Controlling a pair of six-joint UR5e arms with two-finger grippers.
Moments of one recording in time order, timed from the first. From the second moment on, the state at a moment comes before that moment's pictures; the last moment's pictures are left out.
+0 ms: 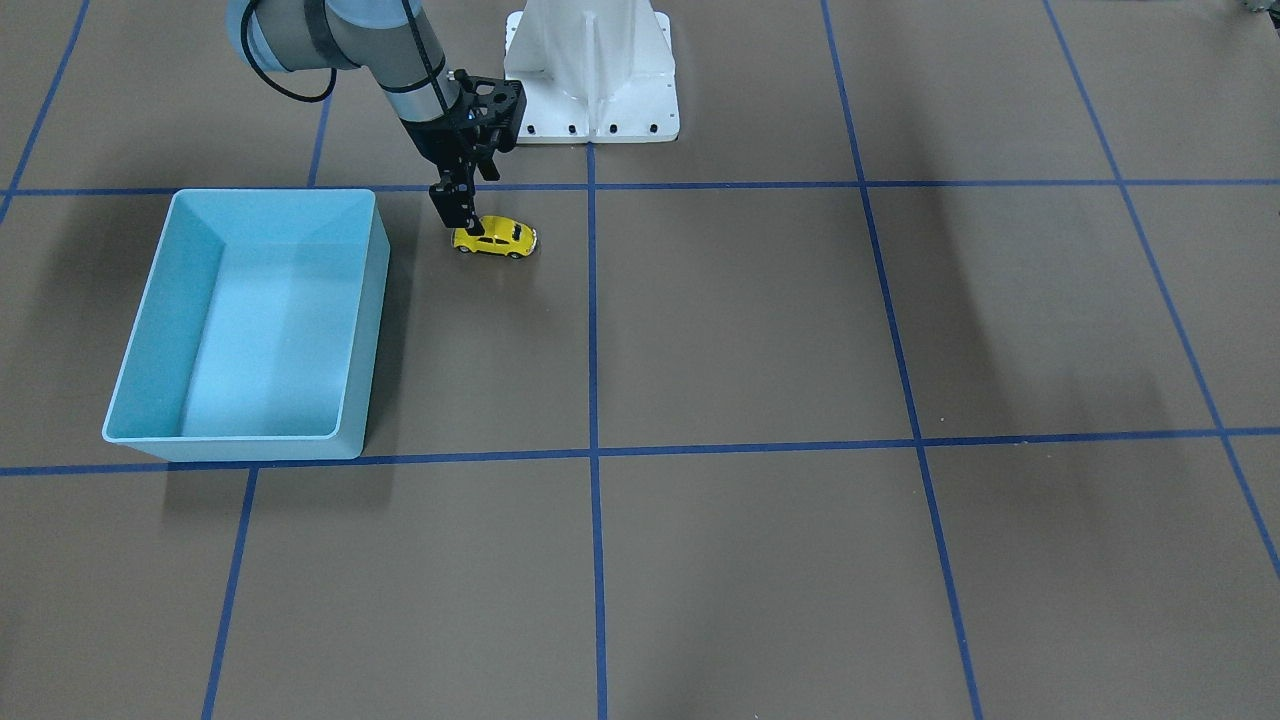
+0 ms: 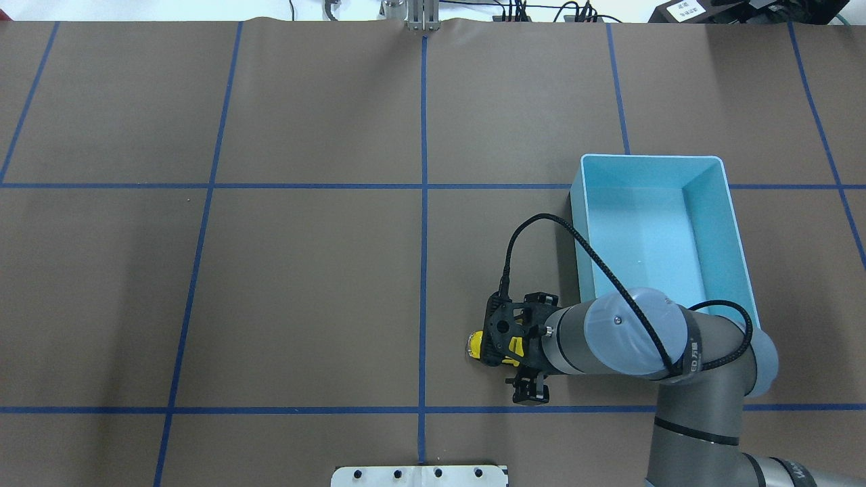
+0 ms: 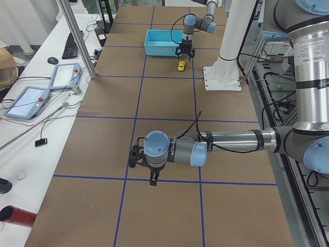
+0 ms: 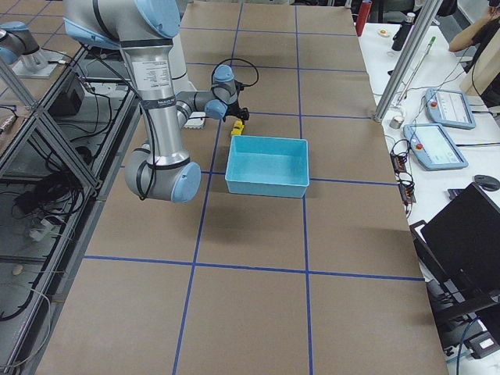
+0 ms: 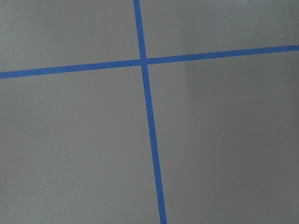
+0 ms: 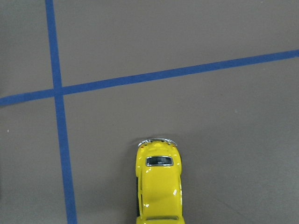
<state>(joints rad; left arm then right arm) -1.56 -1.39 -1.69 -1.76 -2.46 0.01 0.28 -1.28 1.95 -1.25 1.72 0.00</state>
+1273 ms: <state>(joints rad) -1.56 -1.40 -1.63 -1.76 -2.46 0.01 0.29 -1.25 1.87 -1.23 1.70 -0.01</state>
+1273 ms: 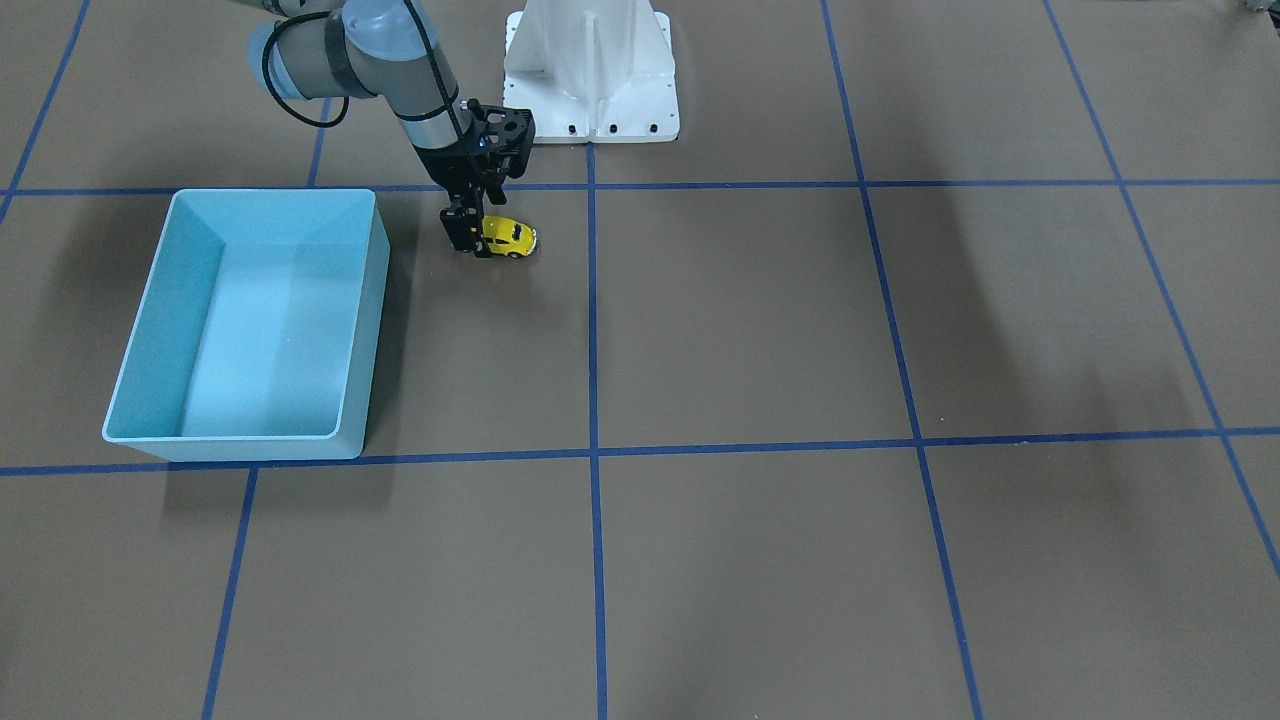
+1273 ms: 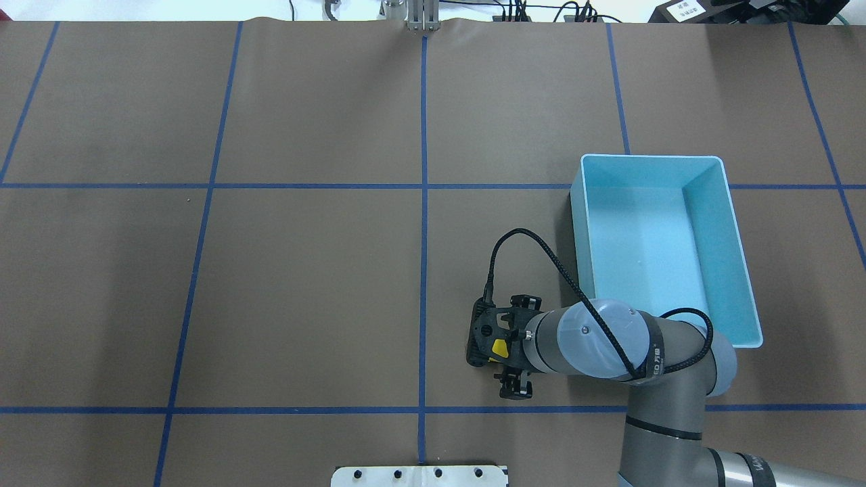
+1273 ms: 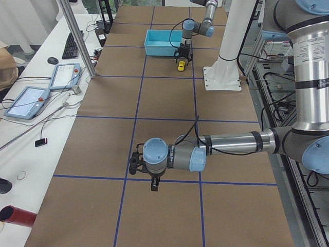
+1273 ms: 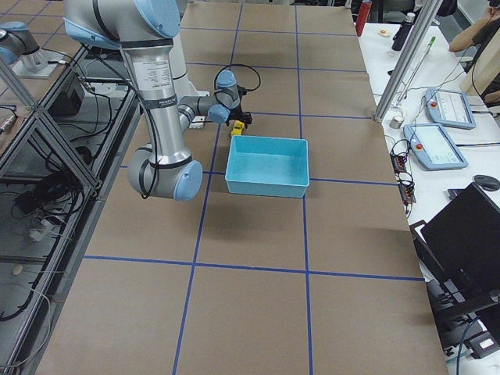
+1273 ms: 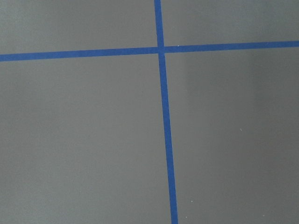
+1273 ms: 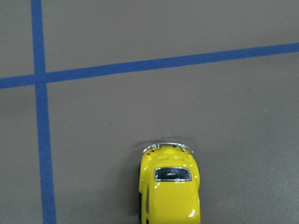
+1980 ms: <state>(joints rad) -1.56 -1.41 -1.61 -1.76 -2.46 0.01 0.28 -1.23 1.87 -1.23 1.69 0.02</state>
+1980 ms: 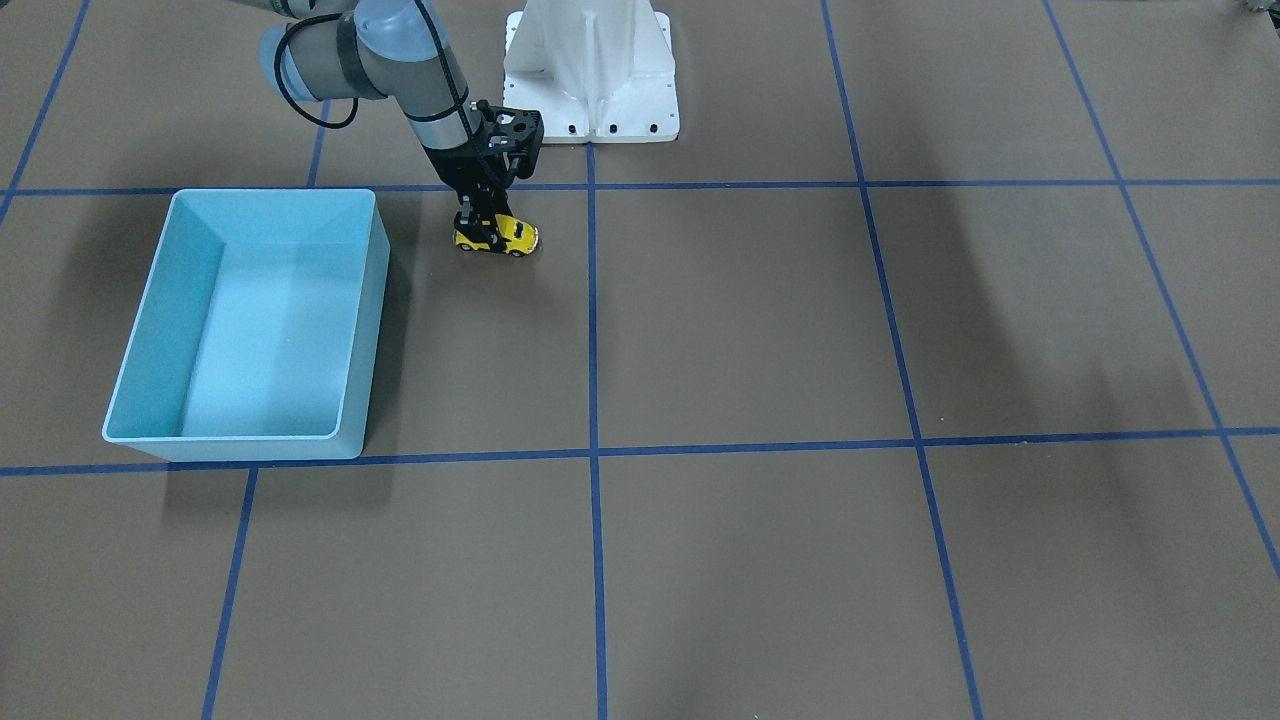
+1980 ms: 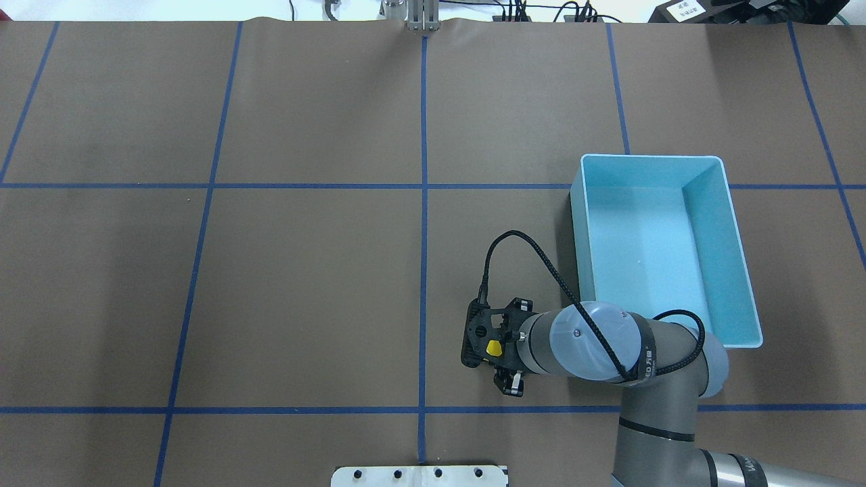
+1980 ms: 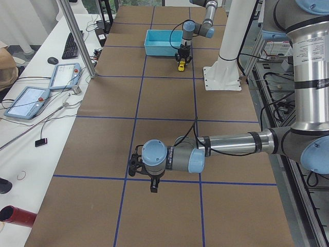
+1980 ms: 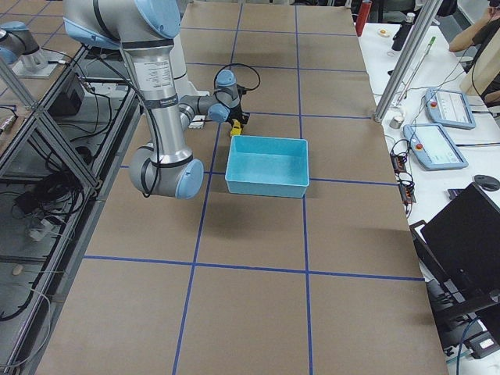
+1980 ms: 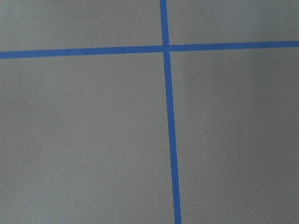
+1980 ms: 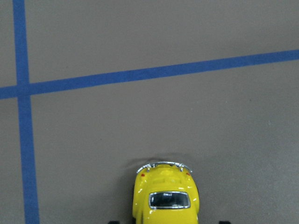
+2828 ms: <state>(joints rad) -1.56 -1.41 -1.61 -1.76 -2.46 0.01 0.71 -1.23 2.04 -1.41 2.08 -0.20</state>
